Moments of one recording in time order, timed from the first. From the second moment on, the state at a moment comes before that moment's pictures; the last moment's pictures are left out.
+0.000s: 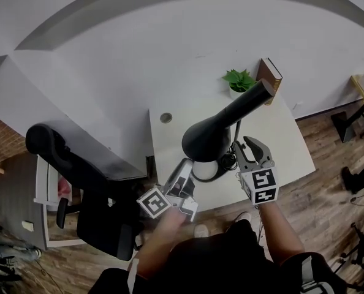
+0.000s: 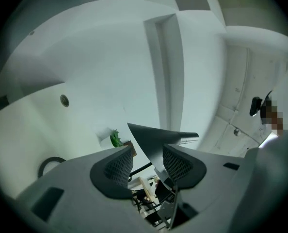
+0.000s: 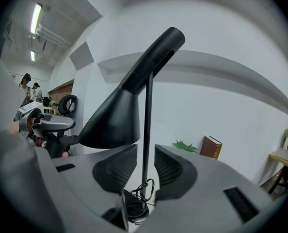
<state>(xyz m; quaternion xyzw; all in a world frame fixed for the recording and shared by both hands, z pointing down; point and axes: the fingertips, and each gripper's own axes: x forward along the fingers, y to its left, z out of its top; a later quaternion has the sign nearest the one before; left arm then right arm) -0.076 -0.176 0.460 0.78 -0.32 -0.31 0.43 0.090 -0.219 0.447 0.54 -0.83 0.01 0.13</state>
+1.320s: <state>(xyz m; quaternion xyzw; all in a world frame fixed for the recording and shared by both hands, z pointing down) -0.068 -0.206 0.453 0.68 -0.20 -0.48 0.52 0.077 -0.247 0.438 0.50 -0.86 0.01 0.12</state>
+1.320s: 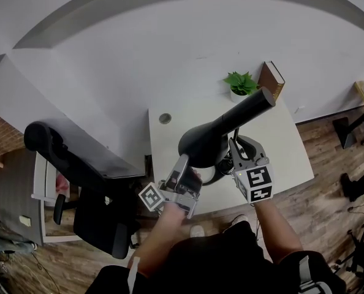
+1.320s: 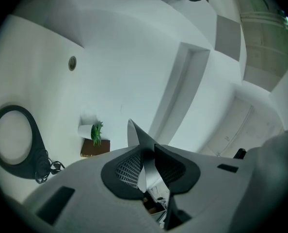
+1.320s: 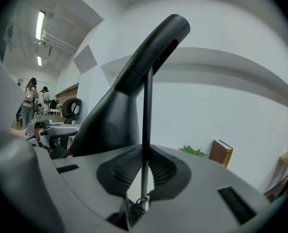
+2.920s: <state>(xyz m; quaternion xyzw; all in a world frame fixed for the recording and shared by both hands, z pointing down) -0.136 -0.199 0.327 0.78 -0.33 -0.42 0.31 0.078 -0.246 0.440 0.53 -0.84 0.01 0.12</state>
